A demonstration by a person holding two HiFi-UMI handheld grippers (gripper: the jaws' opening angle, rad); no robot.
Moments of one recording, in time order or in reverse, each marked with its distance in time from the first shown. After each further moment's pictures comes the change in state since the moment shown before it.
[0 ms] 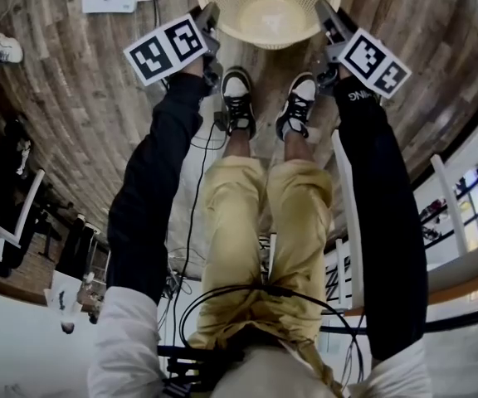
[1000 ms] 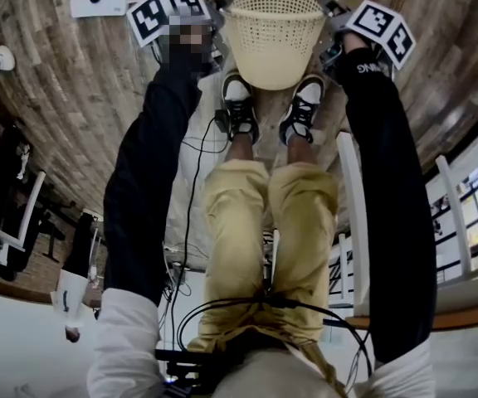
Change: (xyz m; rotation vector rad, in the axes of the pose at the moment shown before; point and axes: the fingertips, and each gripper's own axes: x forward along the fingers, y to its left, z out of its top) left arm 0.089 0.024 -0.016 -0.161 0.244 -0.012; right arm 0.068 -0.072 -0.036 0.340 0.212 -0.200
